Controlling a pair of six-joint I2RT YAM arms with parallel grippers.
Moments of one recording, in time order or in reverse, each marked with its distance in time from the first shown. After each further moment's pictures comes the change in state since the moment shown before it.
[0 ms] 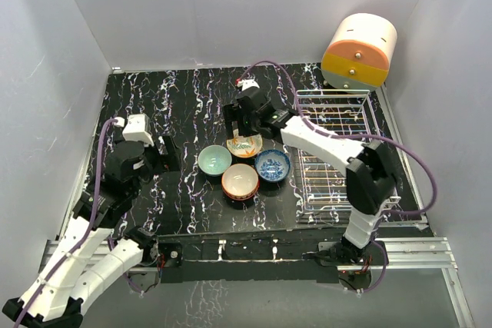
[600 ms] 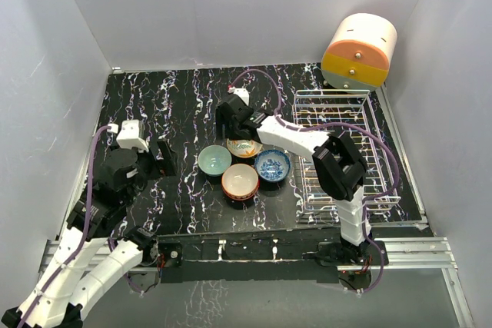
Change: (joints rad) left arm 0.000 -0.083 -0.017 -0.026 -0.002 0.004; right arm 0.038 0.267 0.160 -0.005 0.120 0.199
